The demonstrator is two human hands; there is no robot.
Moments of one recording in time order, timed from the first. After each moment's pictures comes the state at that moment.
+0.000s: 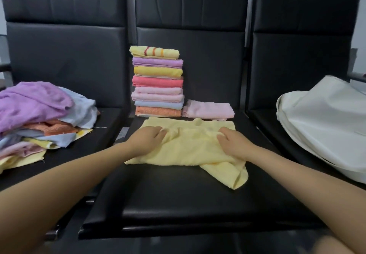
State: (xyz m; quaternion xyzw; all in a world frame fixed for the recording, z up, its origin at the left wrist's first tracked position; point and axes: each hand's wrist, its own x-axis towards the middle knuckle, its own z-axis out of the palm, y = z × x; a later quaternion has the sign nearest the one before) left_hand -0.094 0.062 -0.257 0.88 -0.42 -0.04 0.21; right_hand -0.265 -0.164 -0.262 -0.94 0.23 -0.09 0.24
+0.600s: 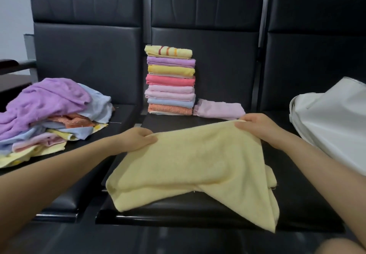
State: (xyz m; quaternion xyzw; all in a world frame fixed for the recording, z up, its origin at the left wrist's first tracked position) left_hand -0.083 0.126 -0.242 0.89 -0.35 -0.16 0.24; right_hand -0.286 -0.173 -0.209 -0.88 0.21 -0.14 0.39
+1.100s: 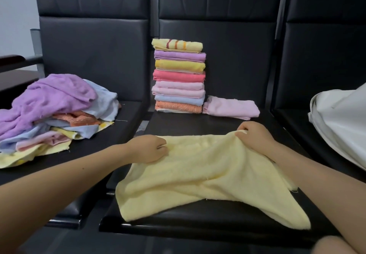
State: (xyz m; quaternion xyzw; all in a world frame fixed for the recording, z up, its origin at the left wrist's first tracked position) left_hand -0.083 0.111 -0.263 0.90 -0.43 -0.08 0.05; right_hand -0.224 -0.194 -0.275 -0.93 0.26 -0.16 0.22
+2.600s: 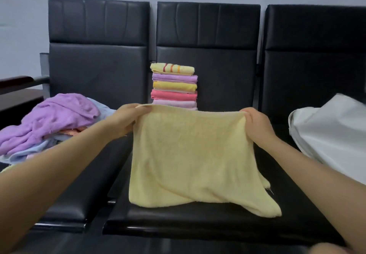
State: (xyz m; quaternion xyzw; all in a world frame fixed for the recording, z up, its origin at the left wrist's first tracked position) left_hand -0.078 0.133 -0.163 0.73 -0.23 -0.17 0.62; right_hand -0.266 -0.158 -0.185 -0.86 0.25 -0.34 0.27
